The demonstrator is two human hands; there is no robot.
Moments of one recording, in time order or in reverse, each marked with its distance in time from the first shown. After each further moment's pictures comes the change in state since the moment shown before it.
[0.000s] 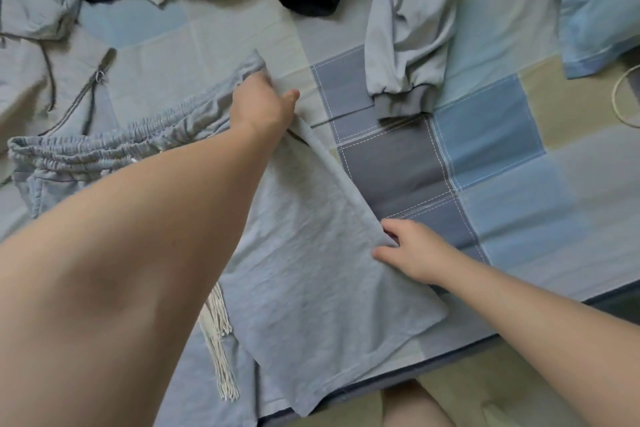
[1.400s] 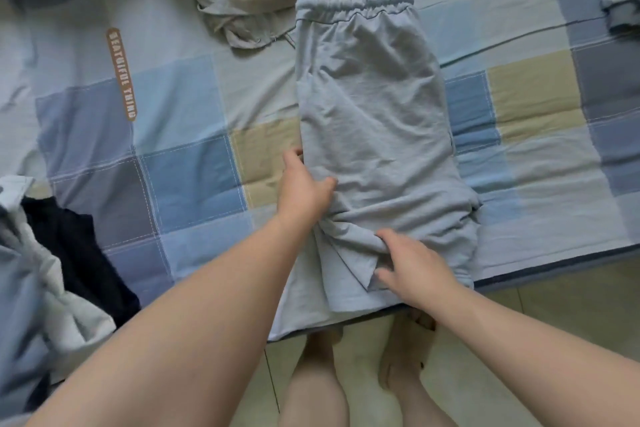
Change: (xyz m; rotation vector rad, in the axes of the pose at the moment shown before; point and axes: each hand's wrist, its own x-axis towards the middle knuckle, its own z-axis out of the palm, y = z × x) left_hand -0.192 -0.436 -0.177 -0.428 -0.190 -0.214; right_hand -0.093 -0.251 0.398 -0.459 0.061 -0.020
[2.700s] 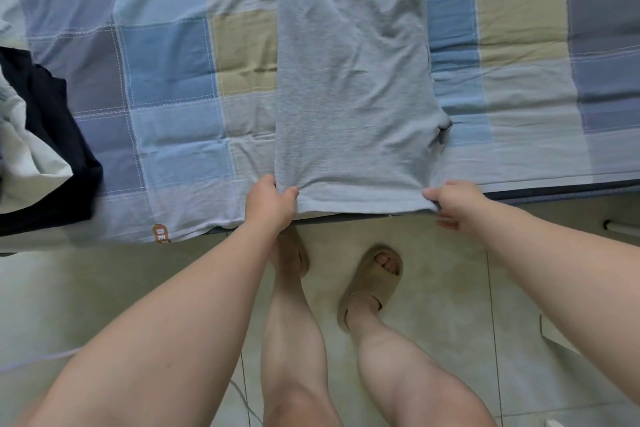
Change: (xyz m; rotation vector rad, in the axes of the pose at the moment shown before) left_hand -0.135 -0.138 0.067 0.138 0.120 -0.198; right_hand -0.022 0.146 0.031 0.912 0.118 0.540
